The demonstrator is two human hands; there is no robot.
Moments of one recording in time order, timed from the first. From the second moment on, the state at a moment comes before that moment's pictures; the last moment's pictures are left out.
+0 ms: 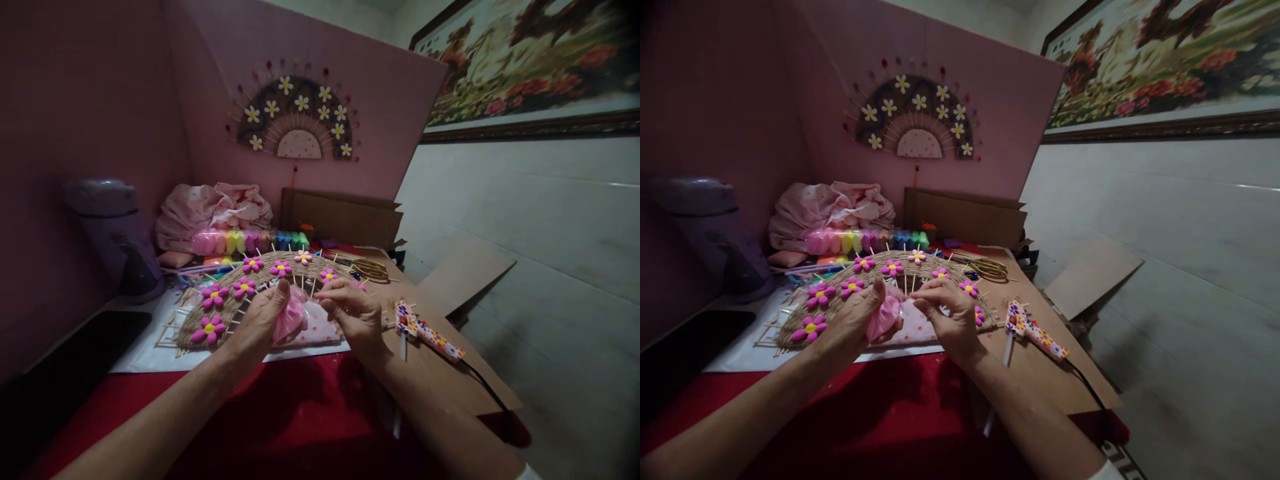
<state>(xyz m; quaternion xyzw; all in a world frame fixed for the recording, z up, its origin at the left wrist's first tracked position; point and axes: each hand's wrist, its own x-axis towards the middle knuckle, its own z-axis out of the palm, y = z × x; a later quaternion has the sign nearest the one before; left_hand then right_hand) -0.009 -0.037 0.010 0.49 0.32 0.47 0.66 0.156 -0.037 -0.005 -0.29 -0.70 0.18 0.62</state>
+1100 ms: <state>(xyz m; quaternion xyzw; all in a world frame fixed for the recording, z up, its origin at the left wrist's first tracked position) -0.006 -0.038 0.008 0.60 0.33 0.49 0.54 0.158 -0.042 -0.002 -0.28 -0.83 -0.01 0.49</state>
